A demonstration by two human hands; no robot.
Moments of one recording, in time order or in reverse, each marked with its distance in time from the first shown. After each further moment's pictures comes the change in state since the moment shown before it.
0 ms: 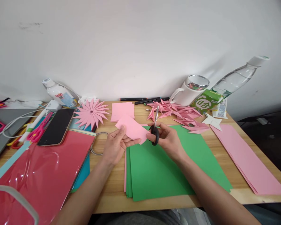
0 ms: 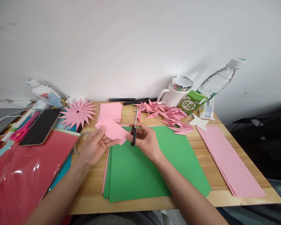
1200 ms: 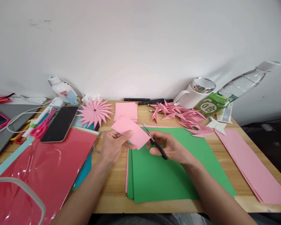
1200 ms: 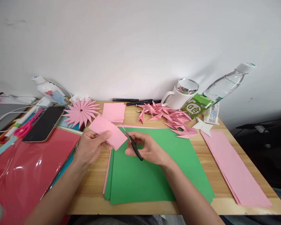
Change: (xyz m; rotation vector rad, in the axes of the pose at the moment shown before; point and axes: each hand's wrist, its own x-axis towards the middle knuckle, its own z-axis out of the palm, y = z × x) left_hand -0.005 0.010 -0.002 0.246 0.130 0.165; right_hand 0.000 -0.006 -0.012 -0.150 -0.525 -0.056
